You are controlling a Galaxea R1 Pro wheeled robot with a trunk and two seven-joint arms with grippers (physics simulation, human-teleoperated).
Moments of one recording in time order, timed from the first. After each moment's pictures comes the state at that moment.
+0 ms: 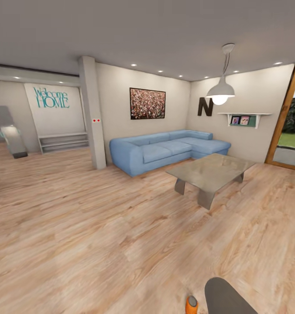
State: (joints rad) left arm -0.28 0.11 -0.09 -0.03 0.01 -0.72 -0.04; right arm -0.10 -0.27 -0.51 -0.20 -0.05 -0.65 0.36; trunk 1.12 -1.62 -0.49
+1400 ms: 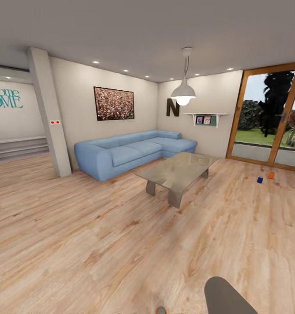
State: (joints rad) left arm -0.28 0.10 -0.10 -0.03 0.01 -0.72 -0.04; right arm -0.10 -0.26 -0.51 -0.21 -0.05 -0.65 0.36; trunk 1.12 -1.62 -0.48
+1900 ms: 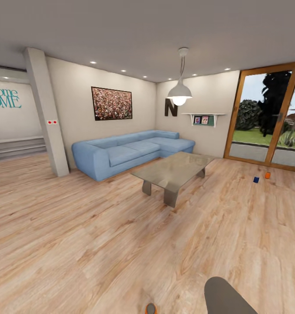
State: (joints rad) left arm -0.28 0.11 -0.12 -0.03 0.01 -0.72 -0.04; right arm -0.10 -0.26 -0.51 -0.21 -0.05 -0.65 0.36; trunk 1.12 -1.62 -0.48
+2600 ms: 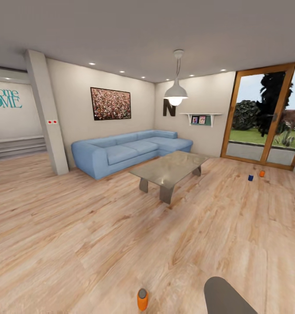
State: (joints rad) left arm -0.28 0.11 -0.12 -0.03 0.01 -0.72 -0.04; right arm -0.10 -0.26 -0.51 -0.21 -0.05 -0.65 0.36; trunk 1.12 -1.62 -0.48
